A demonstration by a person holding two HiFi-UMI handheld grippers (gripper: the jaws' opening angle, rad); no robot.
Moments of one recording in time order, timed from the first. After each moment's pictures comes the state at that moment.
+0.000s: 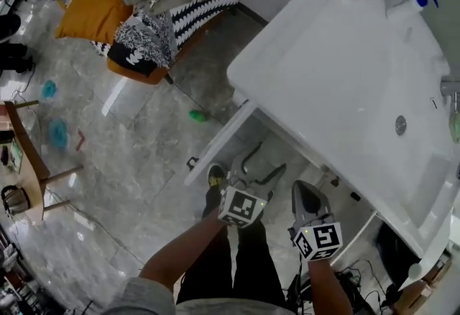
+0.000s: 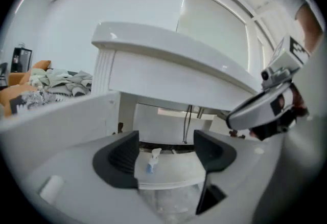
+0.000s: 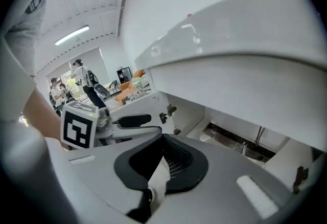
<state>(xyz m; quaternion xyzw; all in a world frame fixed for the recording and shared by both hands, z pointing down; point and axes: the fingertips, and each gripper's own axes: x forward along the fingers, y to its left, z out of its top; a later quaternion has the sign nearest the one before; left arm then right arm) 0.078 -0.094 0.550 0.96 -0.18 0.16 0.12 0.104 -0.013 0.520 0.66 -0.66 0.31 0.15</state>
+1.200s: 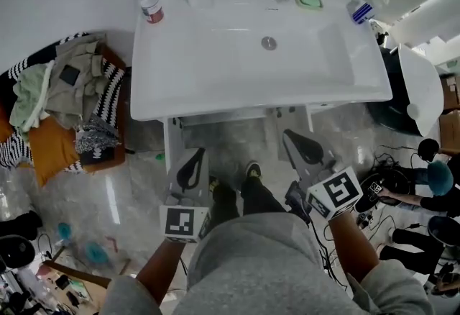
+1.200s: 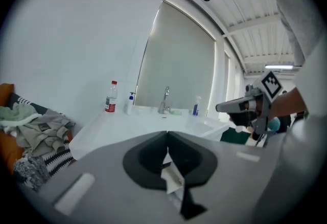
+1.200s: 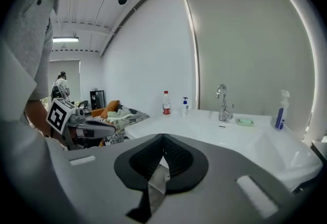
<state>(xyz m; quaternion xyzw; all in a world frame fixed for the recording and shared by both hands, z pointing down) 0.045 -0.043 0.247 0.99 -0.02 0.13 0.08 0.150 0.096 0.206 0.82 -0.54 0.18 0.10</state>
